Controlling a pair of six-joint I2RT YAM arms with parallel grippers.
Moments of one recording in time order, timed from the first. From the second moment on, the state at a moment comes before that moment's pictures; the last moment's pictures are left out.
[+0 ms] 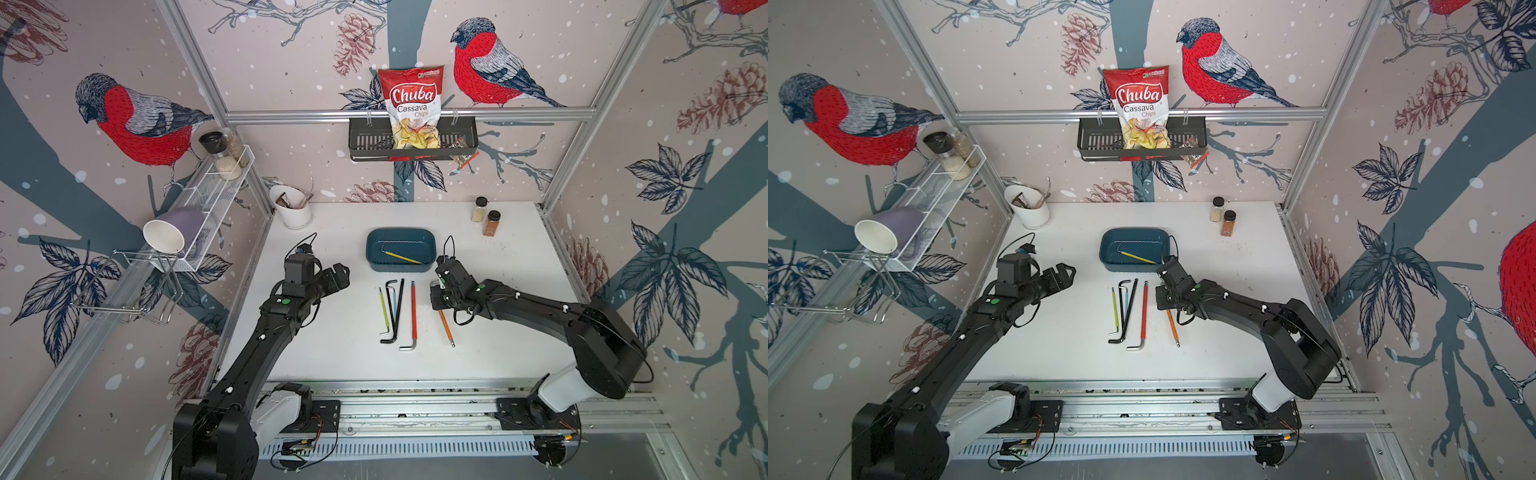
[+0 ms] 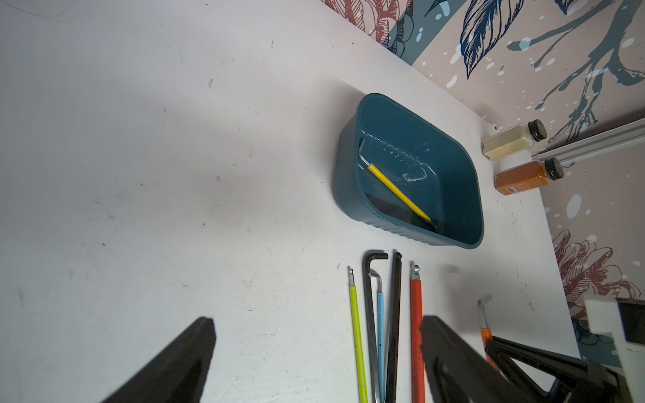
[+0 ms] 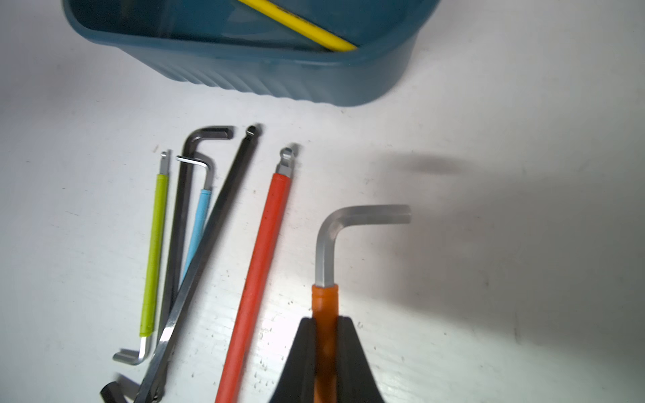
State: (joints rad) left arm -0.14 1.06 0.73 -0.34 0.18 -0.52; right arm 0.76 1.55 0.92 -0.30 0.07 0.47
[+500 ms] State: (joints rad) left arm -0.14 1.04 0.73 -0.34 0.13 -0.55; right arm 0.72 1.59 1.10 -0.35 0.03 0.34
